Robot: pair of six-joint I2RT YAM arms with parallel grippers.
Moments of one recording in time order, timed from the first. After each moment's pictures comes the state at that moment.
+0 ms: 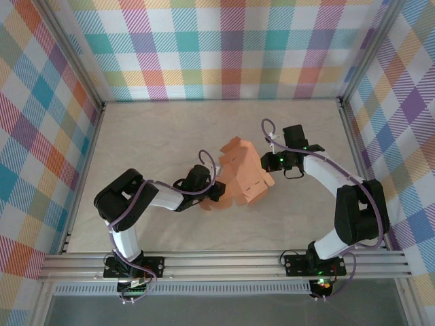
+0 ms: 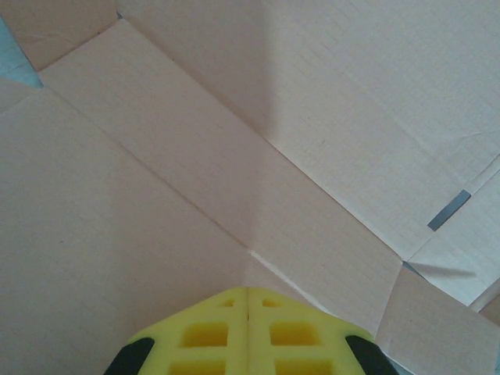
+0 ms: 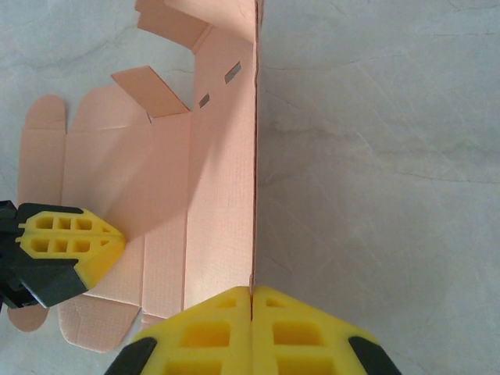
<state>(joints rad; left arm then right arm) -0.71 1.81 0.67 0.49 0.19 -0.37 0.26 1.54 1.00 -0.48 -0.43 0.07</state>
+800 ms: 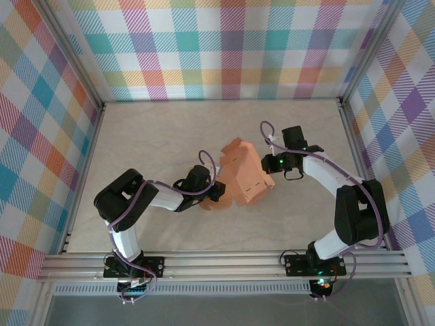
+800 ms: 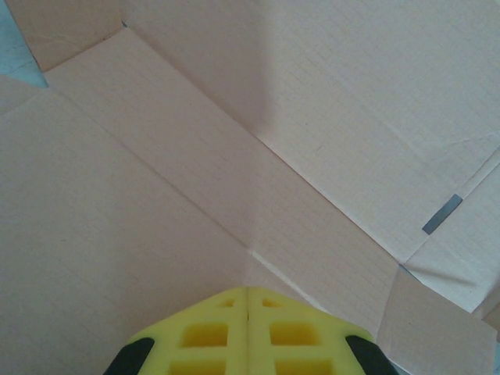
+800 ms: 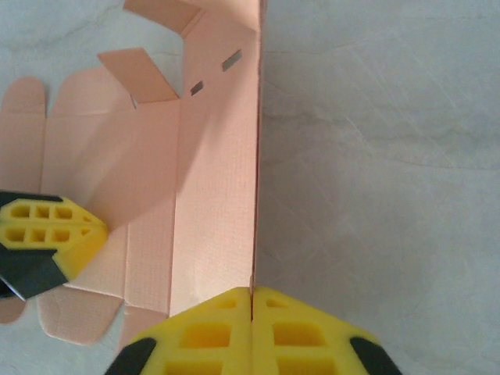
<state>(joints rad) -0.71 1.81 0.66 0.50 0.18 -0.37 0.27 1.54 1.00 -0.49 -0.40 0.05</state>
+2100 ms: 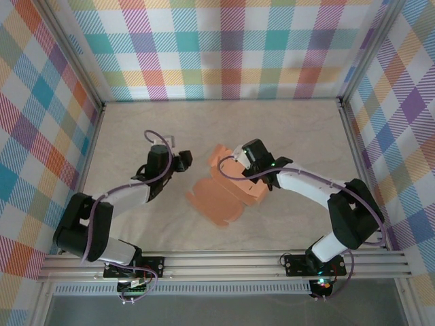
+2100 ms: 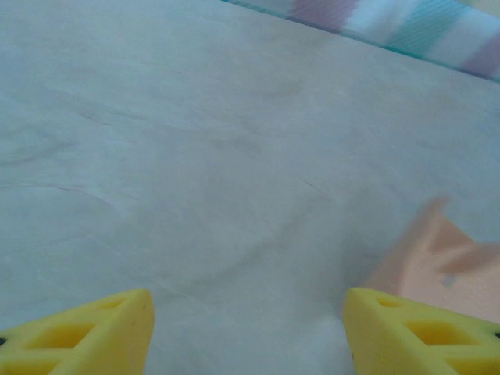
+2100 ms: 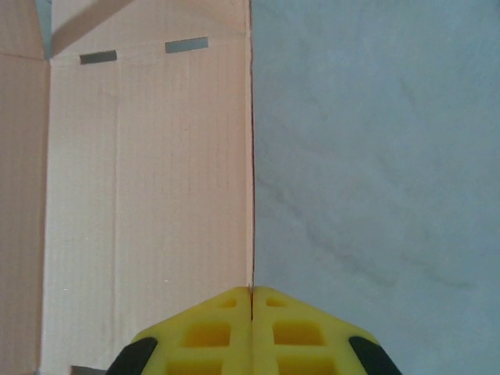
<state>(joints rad) -0.34 1.45 0.66 0.29 -0.03 -0.44 0.67 1.55 0.98 -0.33 0.30 -0.44</state>
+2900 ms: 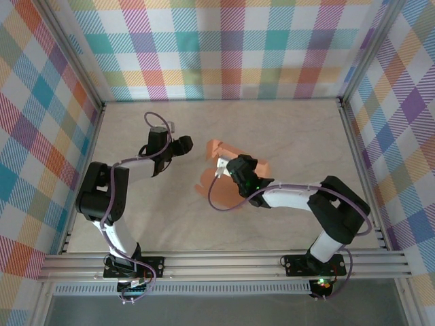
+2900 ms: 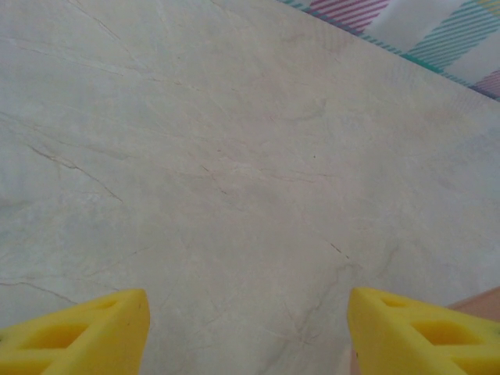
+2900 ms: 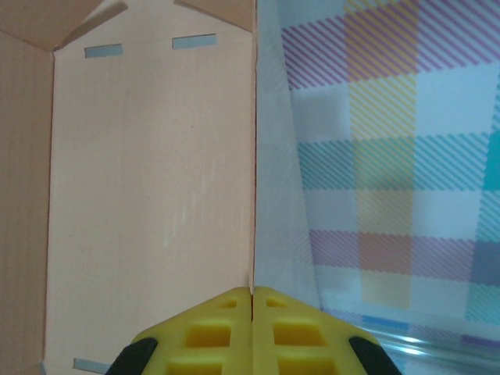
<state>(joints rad) -0.22 1.78 0.93 0.28 0.17 -0.47 0.87 1.65 0.79 0.31 0.76 -0.99</state>
